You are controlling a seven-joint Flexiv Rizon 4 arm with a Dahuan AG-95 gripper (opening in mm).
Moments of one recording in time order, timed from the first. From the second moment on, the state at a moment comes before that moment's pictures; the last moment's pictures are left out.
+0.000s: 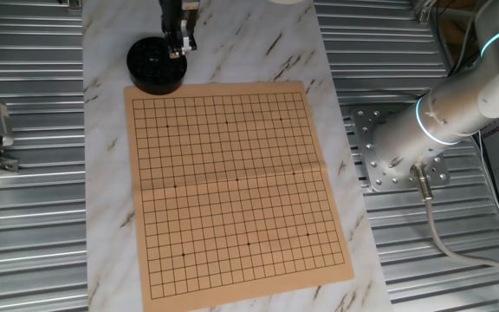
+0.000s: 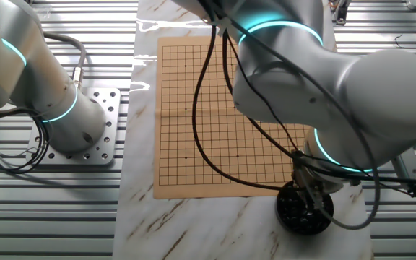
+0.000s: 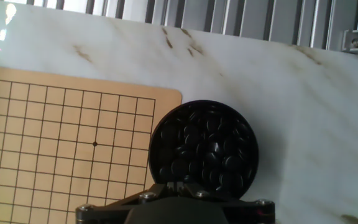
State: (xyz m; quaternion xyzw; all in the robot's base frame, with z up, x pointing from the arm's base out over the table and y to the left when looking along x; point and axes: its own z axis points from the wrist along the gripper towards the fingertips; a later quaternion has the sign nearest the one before) arm 0.552 -0.193 0.117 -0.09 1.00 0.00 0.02
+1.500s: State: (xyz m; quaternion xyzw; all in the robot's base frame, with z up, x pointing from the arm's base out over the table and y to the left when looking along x) arm 0.556 -0.193 0.116 -0.09 1.00 0.01 -0.02
